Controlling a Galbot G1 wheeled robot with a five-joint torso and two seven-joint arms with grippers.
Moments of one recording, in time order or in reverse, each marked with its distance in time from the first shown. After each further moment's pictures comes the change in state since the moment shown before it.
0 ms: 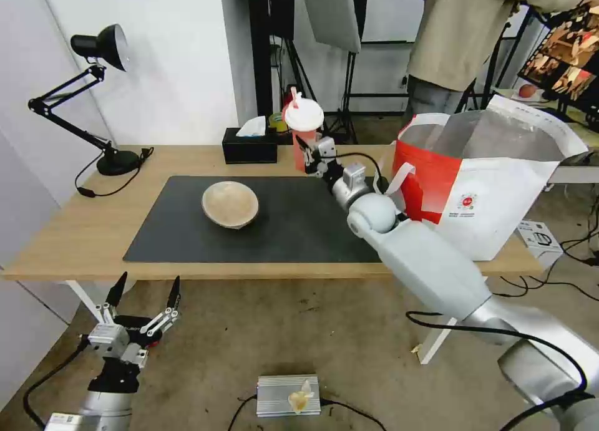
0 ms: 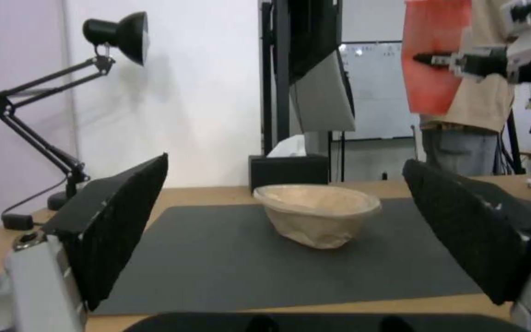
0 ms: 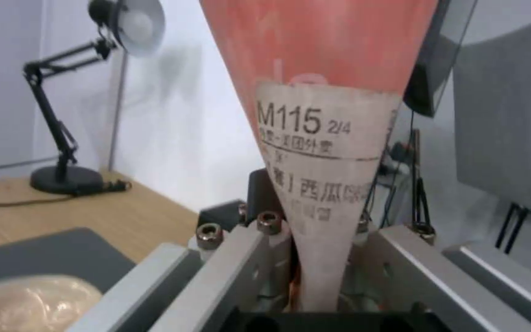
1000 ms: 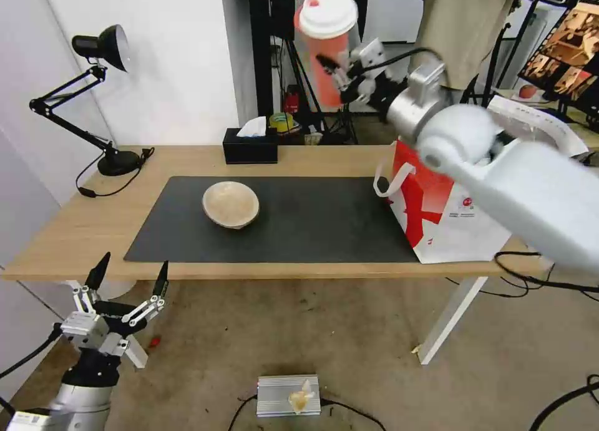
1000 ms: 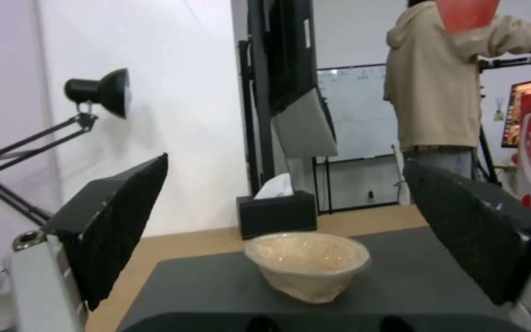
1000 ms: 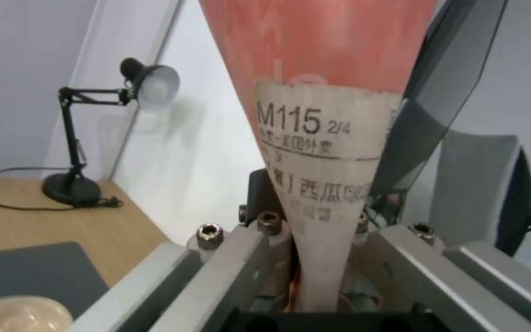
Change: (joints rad) left arm 0.017 0.091 -0.040 -0.094 -0.056 0.014 0.004; right arm 0.392 -0.402 -0.173 0.324 0.289 -0.183 -0.059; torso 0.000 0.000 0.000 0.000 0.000
